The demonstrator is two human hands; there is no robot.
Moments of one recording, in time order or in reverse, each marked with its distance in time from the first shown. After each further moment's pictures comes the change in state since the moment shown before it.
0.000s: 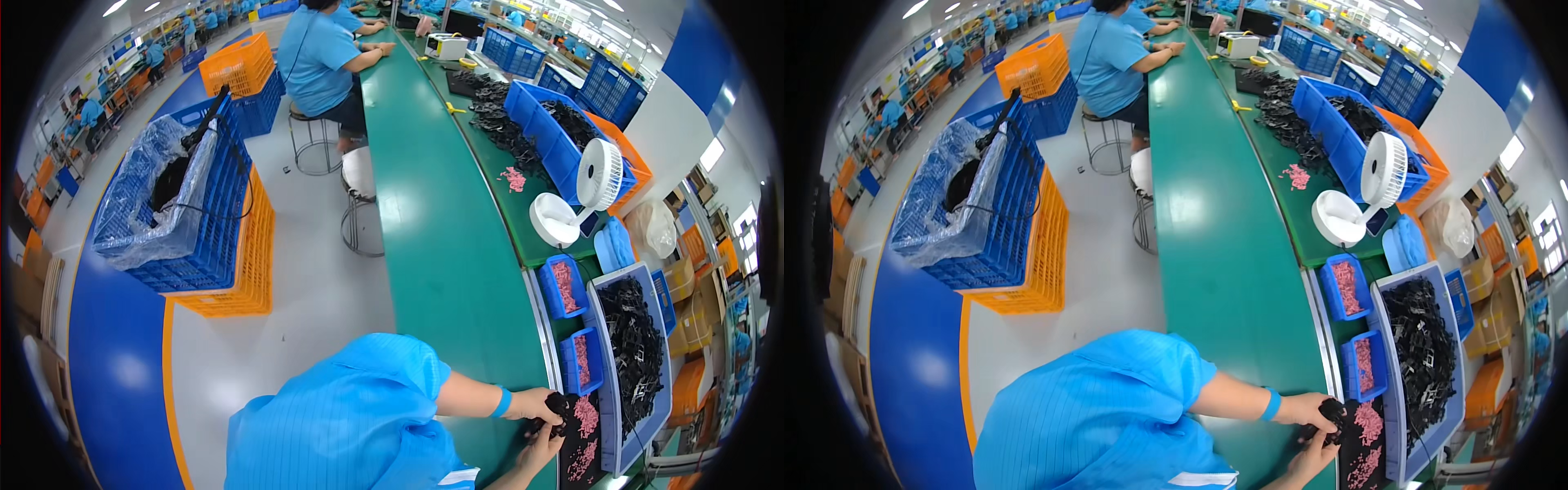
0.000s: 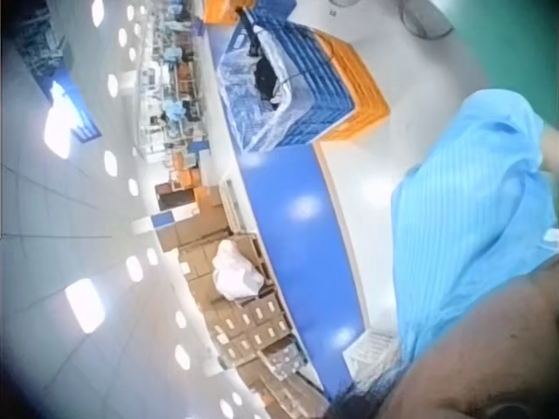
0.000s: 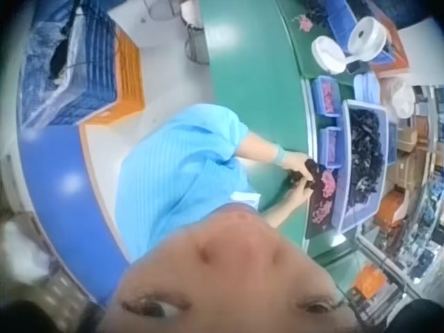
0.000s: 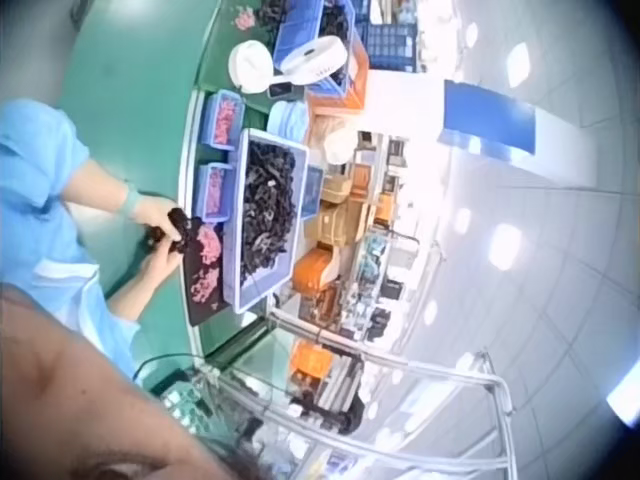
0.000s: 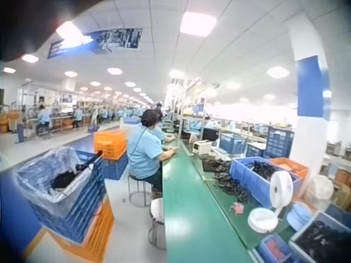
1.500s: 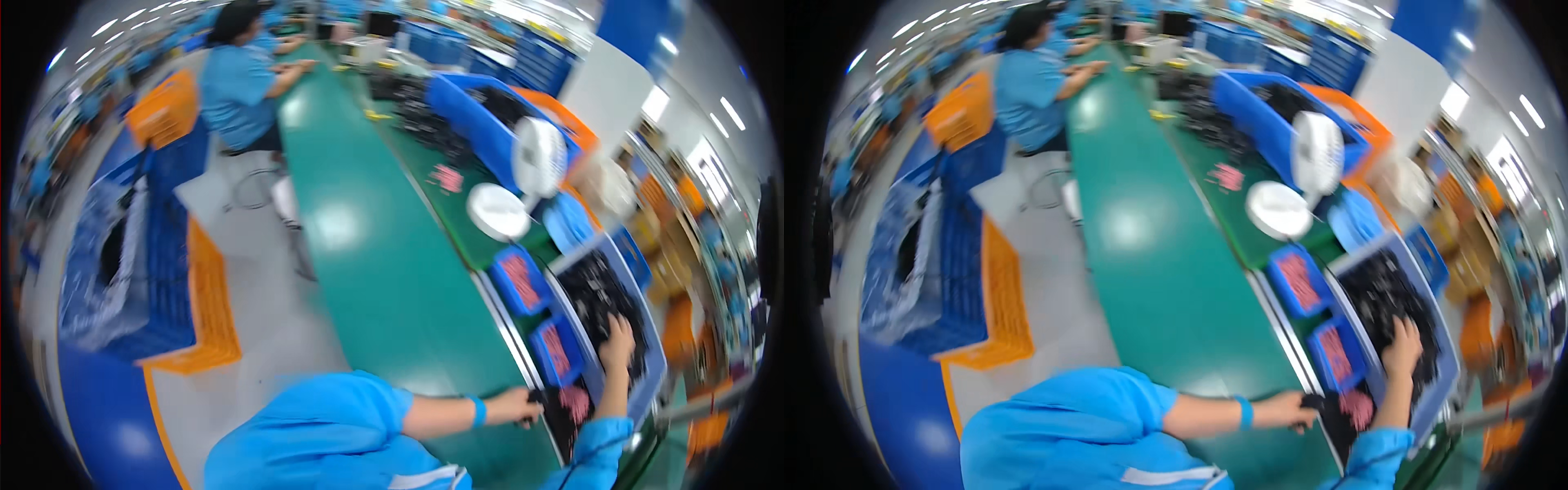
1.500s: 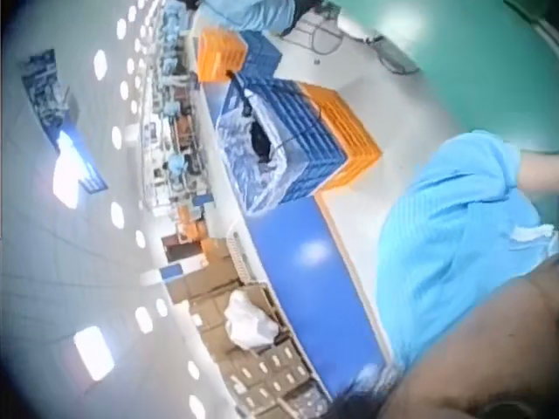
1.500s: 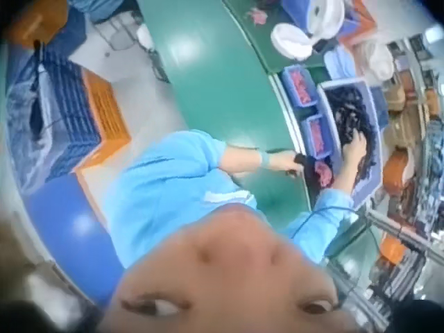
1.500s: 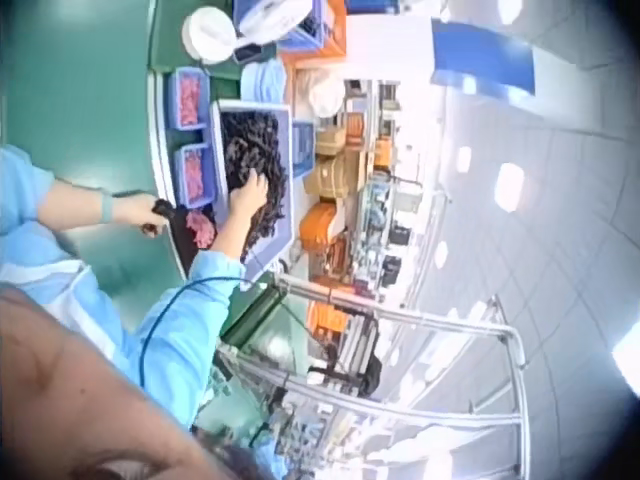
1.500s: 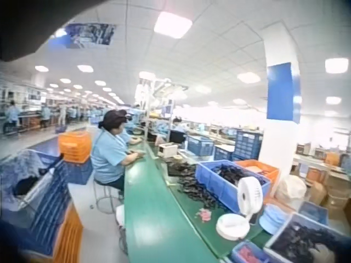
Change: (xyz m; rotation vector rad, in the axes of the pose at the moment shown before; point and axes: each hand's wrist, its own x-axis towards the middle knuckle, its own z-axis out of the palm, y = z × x) left_hand 0.024 -0.013 -0.011 0.118 -0.037 -0.099; right_hand 0.260 -0.085 -0.036 -1.645 -0.100 -0.684
